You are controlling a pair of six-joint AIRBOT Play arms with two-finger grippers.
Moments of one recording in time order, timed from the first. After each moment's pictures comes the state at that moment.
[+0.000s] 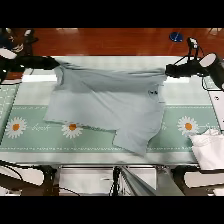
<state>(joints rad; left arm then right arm) 0.21 -1.71 1.54 0.84 -0.94 -0.92 -0.10 -1.57 1.36 -1.16 0.88 1.36</state>
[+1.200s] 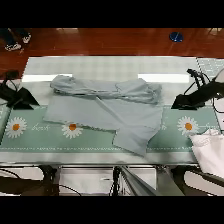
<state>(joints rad) 0.53 -1.62 1.35 1.14 -1.69 -1.17 -0.22 -1.29 1.04 -1.27 1.36 1.30</state>
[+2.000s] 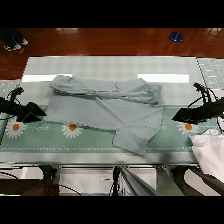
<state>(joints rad) 0.59 -1.58 1.04 1.09 -1.38 -1.11 -0.35 -1.11 0.79 -1.15 1.34 1.18</state>
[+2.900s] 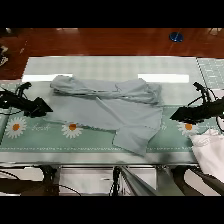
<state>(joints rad) 0.46 -1.63 1.07 1.10 -1.38 -1.16 -0.35 -1.11 0.79 -1.09 1.35 1.20</state>
